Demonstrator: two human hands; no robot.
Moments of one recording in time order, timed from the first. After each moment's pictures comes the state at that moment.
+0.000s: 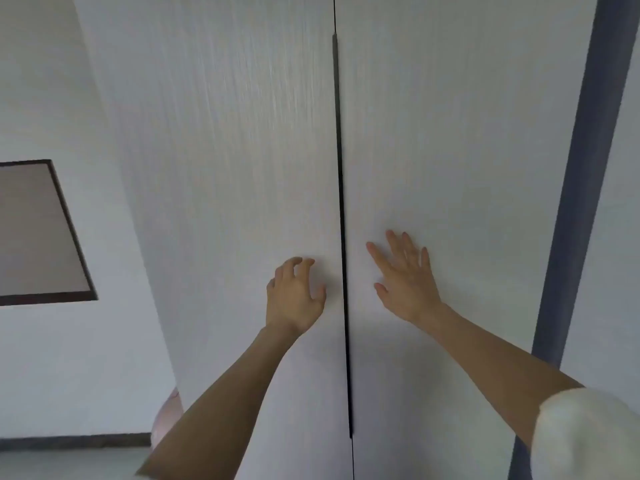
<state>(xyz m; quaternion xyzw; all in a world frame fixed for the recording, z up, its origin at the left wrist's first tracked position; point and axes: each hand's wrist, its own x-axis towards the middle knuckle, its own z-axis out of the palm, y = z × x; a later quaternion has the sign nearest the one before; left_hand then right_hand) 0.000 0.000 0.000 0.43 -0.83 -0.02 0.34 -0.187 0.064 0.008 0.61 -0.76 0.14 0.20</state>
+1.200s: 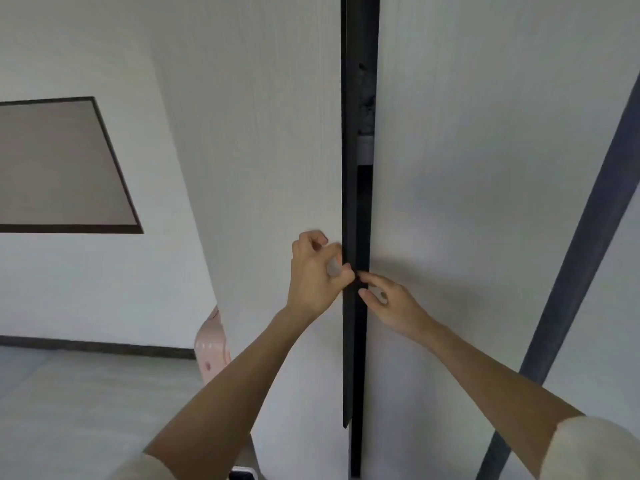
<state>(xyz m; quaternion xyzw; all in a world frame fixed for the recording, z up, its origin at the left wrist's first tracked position) 0.034 0.072 -0.044 0.37 -0.80 -0.13 0.46 -0.111 0.127 -0.074 0.67 -0.60 0.39 -0.20</state>
